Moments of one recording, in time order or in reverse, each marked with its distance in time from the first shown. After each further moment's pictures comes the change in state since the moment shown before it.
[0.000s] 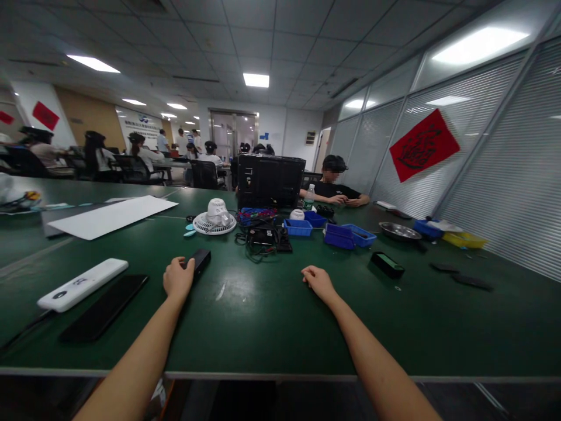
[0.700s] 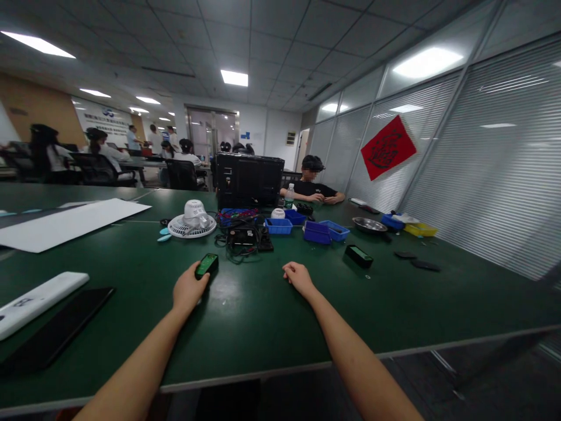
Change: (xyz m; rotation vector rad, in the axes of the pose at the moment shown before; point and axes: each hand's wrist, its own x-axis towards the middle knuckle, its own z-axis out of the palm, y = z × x) left_hand -0.053 0.043 0.028 0.054 -0.235 0.292; right_hand -0.006 -0.008 -0.002 0.065 0.044 0.019
